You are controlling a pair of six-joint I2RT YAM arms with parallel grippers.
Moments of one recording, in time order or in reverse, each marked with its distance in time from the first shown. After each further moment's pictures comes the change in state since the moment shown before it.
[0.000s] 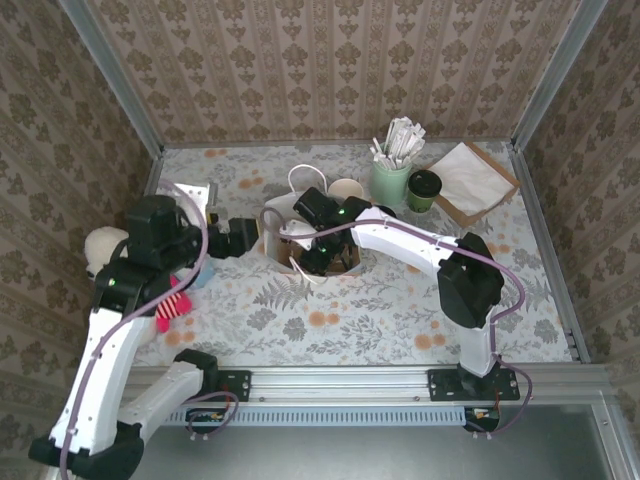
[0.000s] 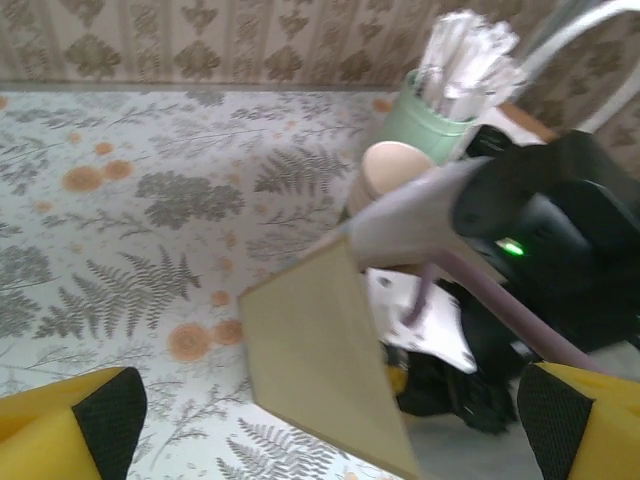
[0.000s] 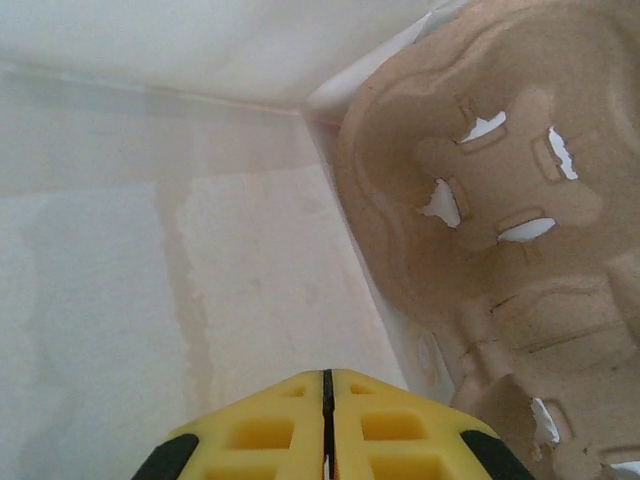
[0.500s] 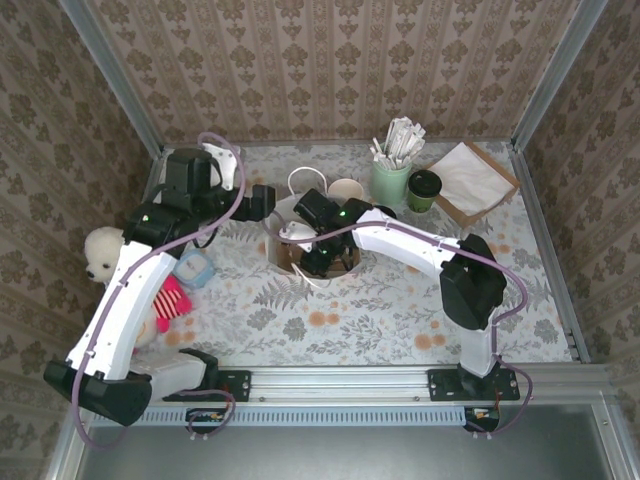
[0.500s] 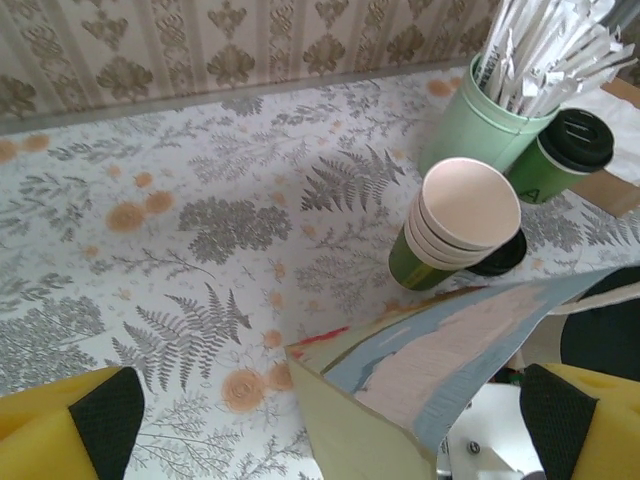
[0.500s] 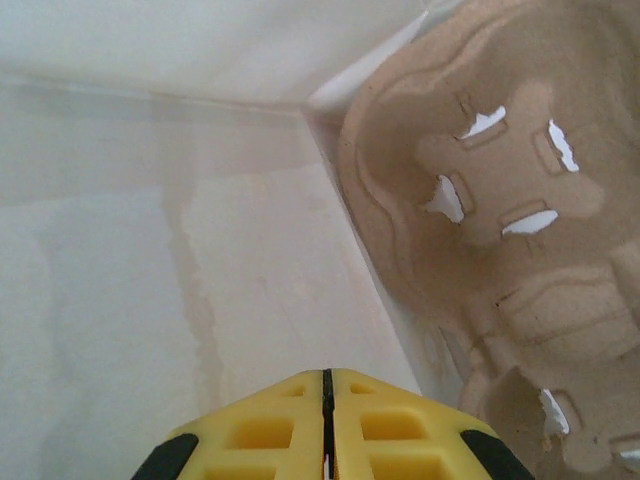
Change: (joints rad) left arm -0.063 0.348 0.219 0.010 -0.149 0.100; right arm 0.011 -0.017 -0.021 0.009 0.002 -0.028
